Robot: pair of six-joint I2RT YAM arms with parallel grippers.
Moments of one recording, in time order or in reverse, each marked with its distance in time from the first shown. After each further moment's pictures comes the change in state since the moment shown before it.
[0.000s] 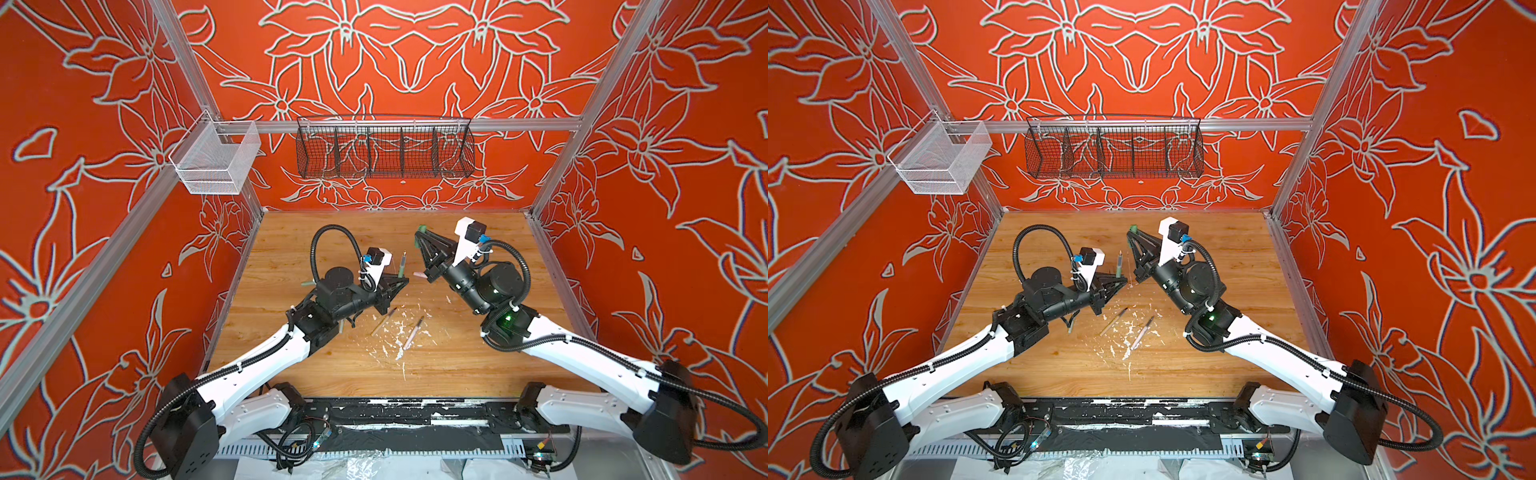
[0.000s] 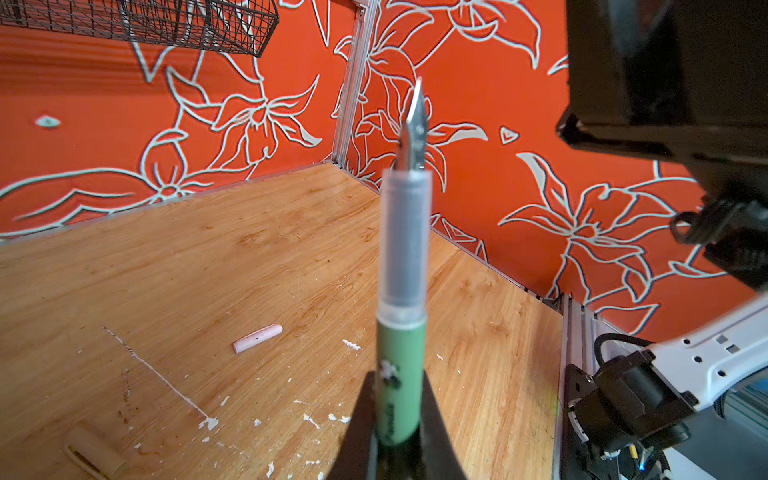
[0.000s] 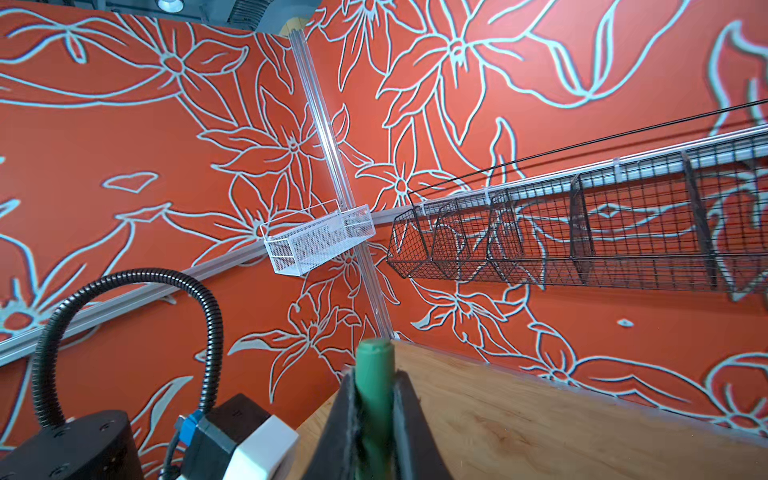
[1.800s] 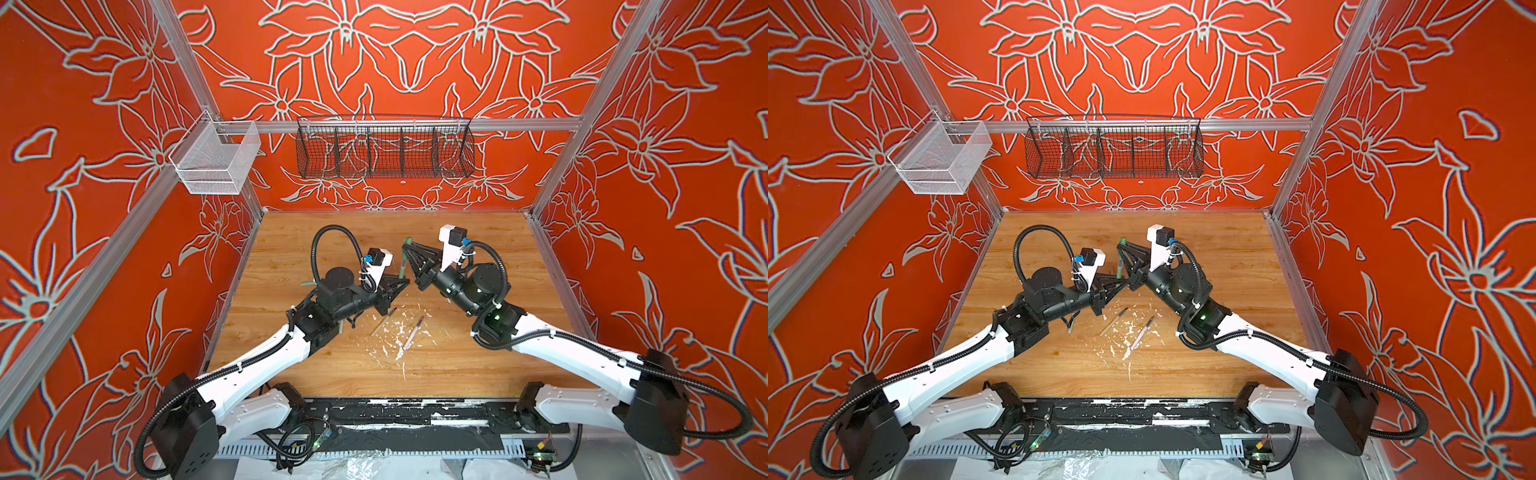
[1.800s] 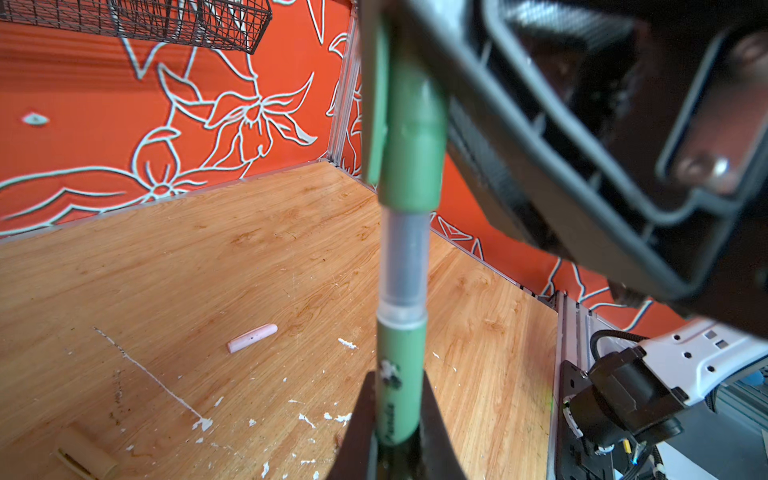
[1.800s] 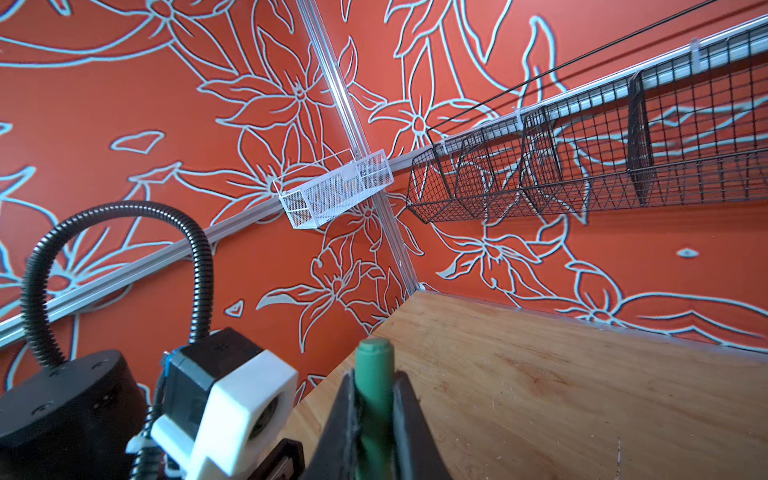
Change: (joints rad) left arm -0.005 0.000 0.000 -0.001 -0.005 -0.002; right arm 0.002 0.035 -0.062 -0.014 -0.083 0.111
